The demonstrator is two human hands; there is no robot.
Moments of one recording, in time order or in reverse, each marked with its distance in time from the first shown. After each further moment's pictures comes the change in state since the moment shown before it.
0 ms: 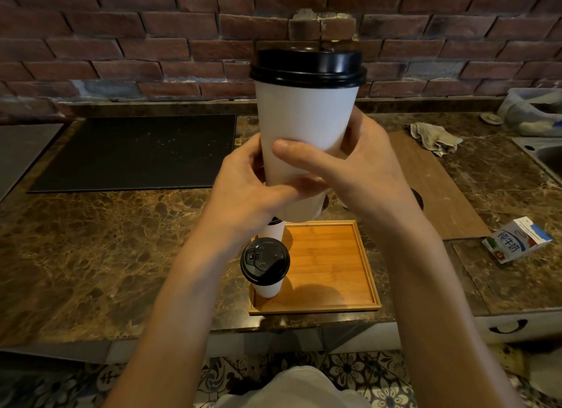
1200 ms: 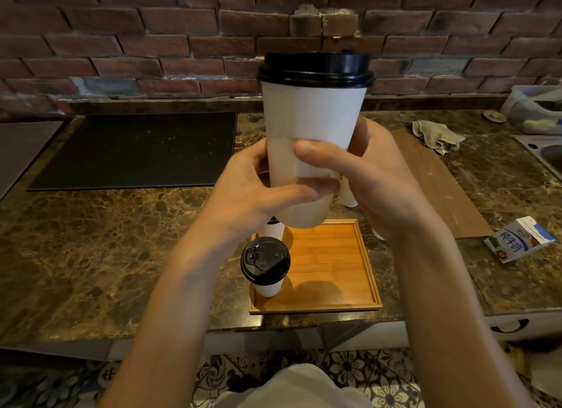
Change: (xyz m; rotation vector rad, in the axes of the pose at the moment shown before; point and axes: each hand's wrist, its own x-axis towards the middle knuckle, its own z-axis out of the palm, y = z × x) left_hand 0.003 0.001 -0.003 0.011 -0.121 -0.073; right_hand 0.006 0.013 -0.012 0.166 -0.126 0.054
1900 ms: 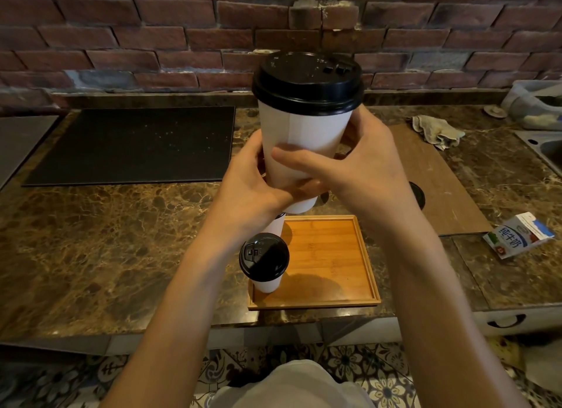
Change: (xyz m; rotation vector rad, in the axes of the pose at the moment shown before) left_hand 0.009 -0.023 0.005 0.088 0.128 0.085; right_hand 0.002 0.006 0.010 -0.279 0.187 -0.099
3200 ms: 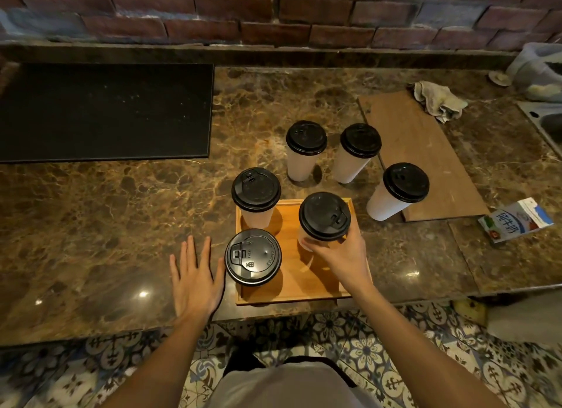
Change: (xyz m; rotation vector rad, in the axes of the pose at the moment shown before) left_hand -0.098 -0.266 -0.014 1.085 -0.014 -0.563; right_hand -0.060 0.239 0.027 -0.077 0.107 0.440
